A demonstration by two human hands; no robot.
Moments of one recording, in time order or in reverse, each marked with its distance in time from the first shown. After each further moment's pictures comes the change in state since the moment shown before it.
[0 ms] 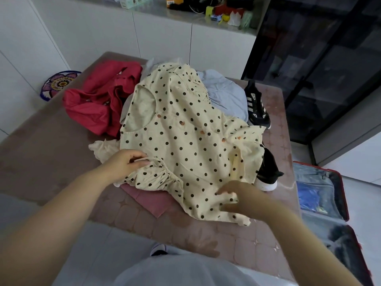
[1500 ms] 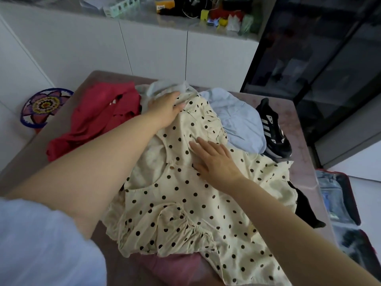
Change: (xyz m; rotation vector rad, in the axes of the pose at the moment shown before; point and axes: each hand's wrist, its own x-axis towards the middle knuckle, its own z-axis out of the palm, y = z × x) left_hand 0.268 0.065 -0.088 0.401 0.191 0.059; right_hand 0.199 -0.087 -0.078 -0.212 0.481 -0.181
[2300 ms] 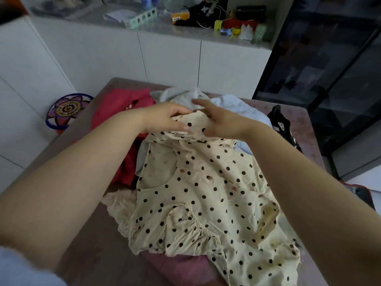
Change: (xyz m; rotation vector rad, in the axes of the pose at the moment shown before) left_hand -0.065 0.010 -0.080 -0.244 -0.468 0.136; right_hand 0.073 -0.014 -0.099 0.542 -0.244 -0.048
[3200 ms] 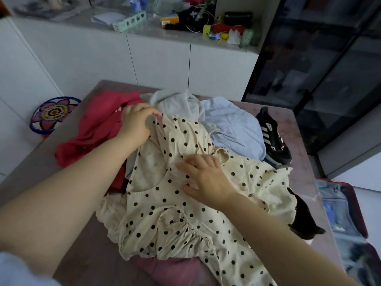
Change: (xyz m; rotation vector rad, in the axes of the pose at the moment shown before) left_hand 0.017 -0.063 0.034 0.285 0.743 -0.064; right_hand -0.058 0.047 0.117 -0.631 0.392 -0.259
